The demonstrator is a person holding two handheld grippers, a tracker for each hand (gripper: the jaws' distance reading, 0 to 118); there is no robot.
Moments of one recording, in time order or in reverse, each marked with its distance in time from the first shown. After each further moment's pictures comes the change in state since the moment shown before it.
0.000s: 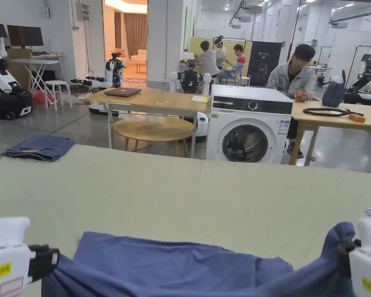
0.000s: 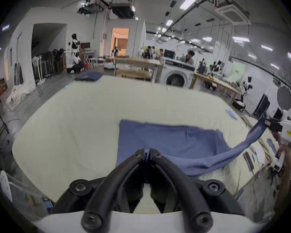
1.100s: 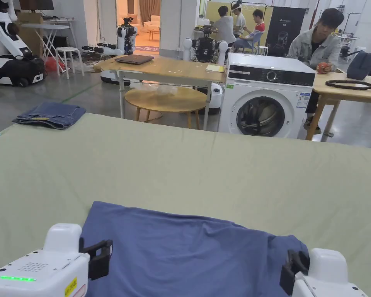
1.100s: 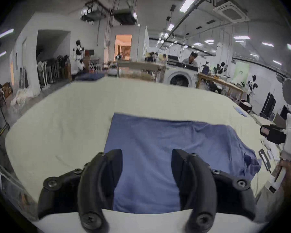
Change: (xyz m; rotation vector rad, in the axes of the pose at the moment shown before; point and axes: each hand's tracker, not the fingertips) left arm 0.051 -0.049 -0.069 0.210 0.065 -0.053; right arm -0.094 -0.073 -0.047 0.179 0.108 -0.127
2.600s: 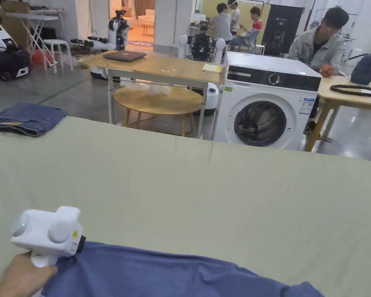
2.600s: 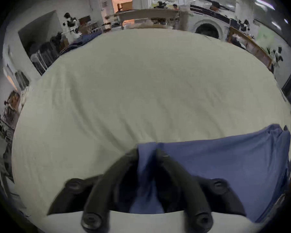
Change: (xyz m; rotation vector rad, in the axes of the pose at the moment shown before) left arm -0.085 0.071 -0.309 -0.542 0.140 -0.078; right arm 0.039 -0.015 -0.113 -0.296 -0.072 0.010
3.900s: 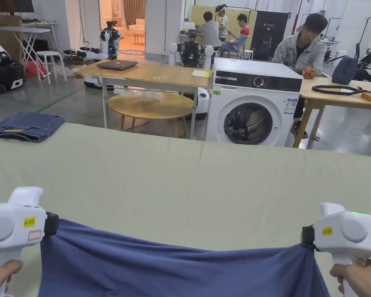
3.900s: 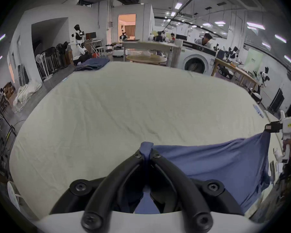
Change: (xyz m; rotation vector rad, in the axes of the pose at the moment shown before) left arm -0.033 -0.056 0.175 0.279 -0.110 0.102; right arm 0.080 0.139 -0.069 -0.198 0.116 -0.067
